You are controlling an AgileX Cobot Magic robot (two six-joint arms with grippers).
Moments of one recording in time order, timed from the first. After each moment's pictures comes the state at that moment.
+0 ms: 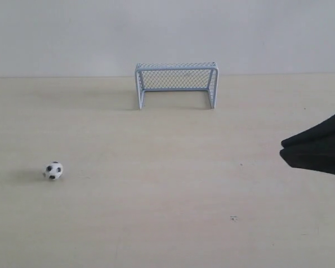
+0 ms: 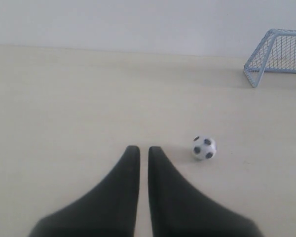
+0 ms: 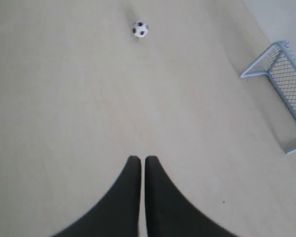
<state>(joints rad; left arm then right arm) 0.00 0.00 0.00 0.12 0.35 -0.16 0.42 0.76 -0.76 0.61 0.91 -1.13</state>
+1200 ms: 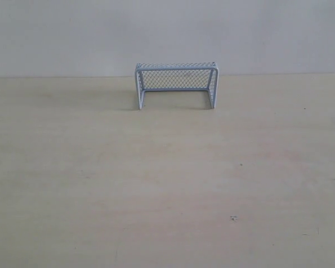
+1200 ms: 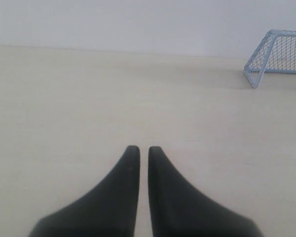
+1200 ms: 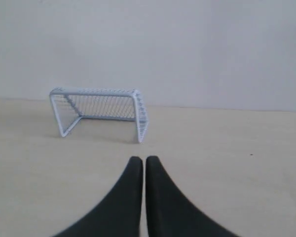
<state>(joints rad) 0.00 0.00 0.00 0.12 0.35 -0.16 0.32 0.52 -0.23 0.71 -0.07 -0.60</state>
